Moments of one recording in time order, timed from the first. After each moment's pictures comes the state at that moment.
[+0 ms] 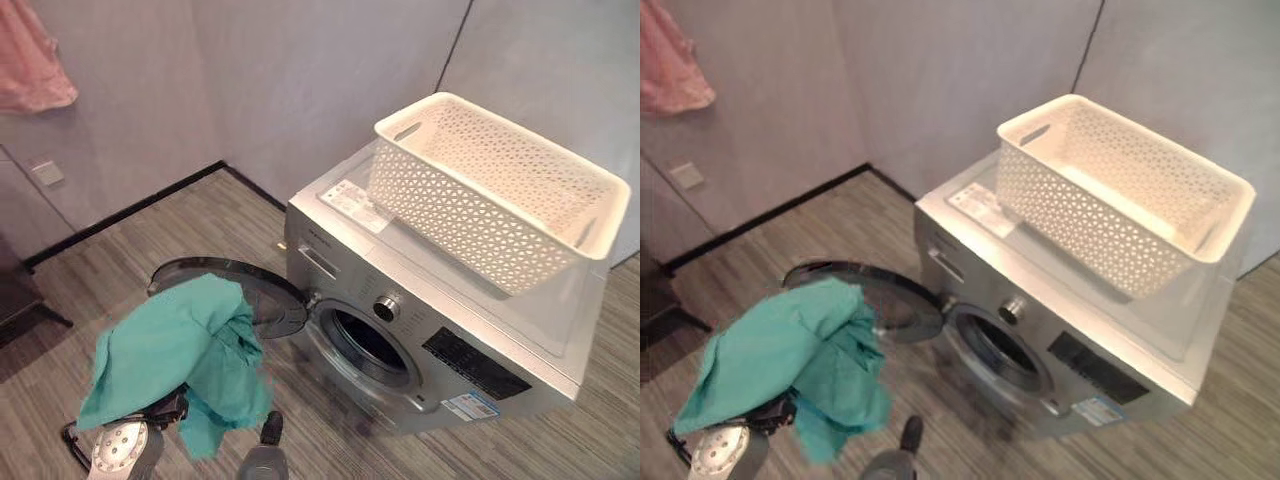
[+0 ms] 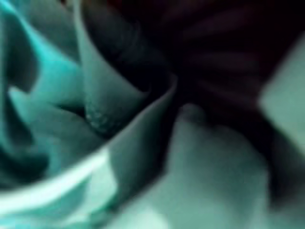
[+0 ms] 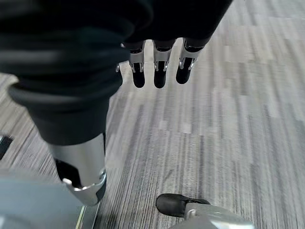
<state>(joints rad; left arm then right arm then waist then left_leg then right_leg) 0.40 0.47 -0.03 -0.11 -0.51 -0.15 0.14 0.12 -0.14 -0.08 1.32 0.40 -0.05 -0.35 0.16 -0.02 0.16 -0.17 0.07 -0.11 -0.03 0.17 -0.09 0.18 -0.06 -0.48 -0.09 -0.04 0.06</state>
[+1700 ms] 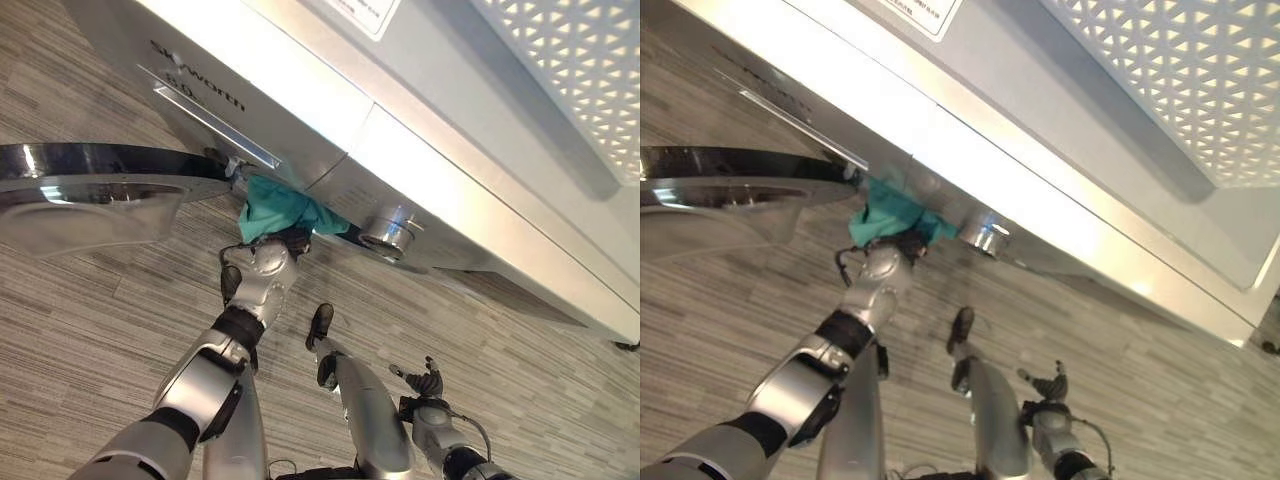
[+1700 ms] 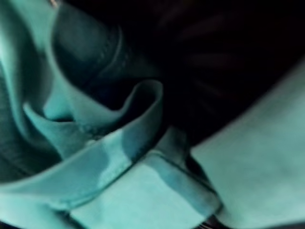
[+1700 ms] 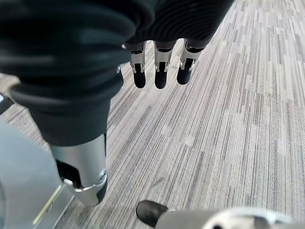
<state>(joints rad) -0.91 0.13 -0.40 0.76 -0.74 -0.27 0.50 -0.19 -0.11 0.35 1.02 0.39 -0.17 -0.50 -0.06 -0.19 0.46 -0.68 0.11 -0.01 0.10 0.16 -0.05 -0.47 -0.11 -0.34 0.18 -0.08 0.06</state>
